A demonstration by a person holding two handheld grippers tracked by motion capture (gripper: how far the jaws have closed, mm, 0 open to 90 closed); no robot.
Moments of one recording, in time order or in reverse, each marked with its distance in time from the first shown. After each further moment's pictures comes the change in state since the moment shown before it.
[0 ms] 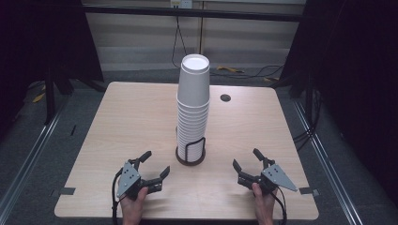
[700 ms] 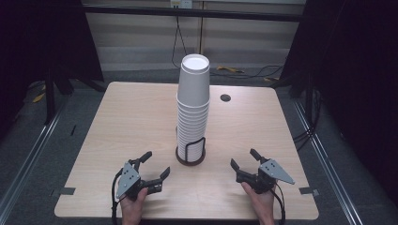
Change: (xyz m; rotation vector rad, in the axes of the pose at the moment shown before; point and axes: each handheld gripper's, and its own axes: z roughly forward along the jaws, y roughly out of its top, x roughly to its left) left arm 0.000 0.000 -0.001 -0.008 -0.010 0.019; right arm 0.002 0.006 0.007 0.109 0.024 0.060
